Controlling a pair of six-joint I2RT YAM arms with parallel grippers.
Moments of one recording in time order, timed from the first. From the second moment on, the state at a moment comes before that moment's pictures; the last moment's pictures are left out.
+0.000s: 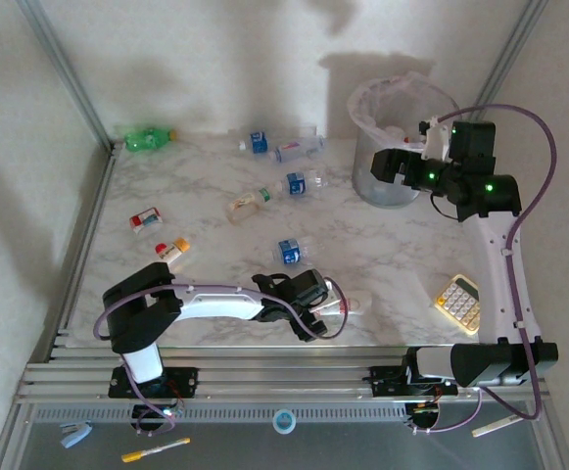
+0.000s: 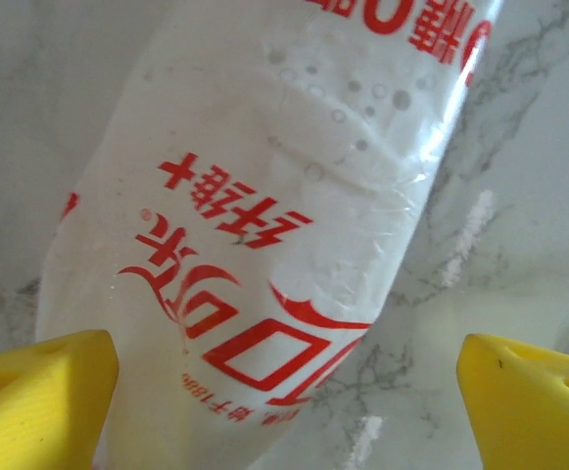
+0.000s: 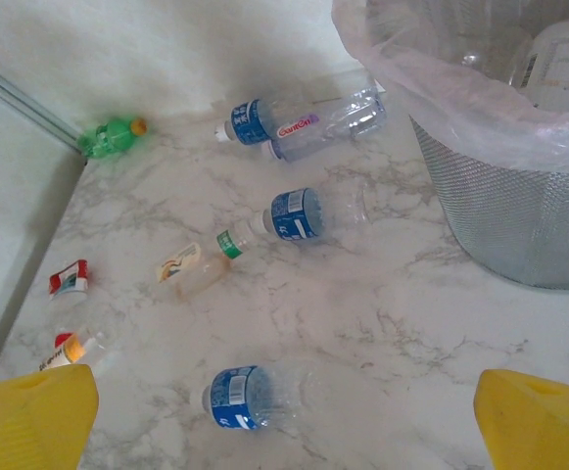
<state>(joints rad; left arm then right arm) -1.13 1.76 1.02 -0.32 -0.05 -0.01 0.07 1.32 1.63 -0.95 -0.43 0.20</state>
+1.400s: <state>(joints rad) -1.13 1.71 0.95 -0.19 -0.30 0.00 0.07 1.25 1.54 -0.91 -0.53 0.22</state>
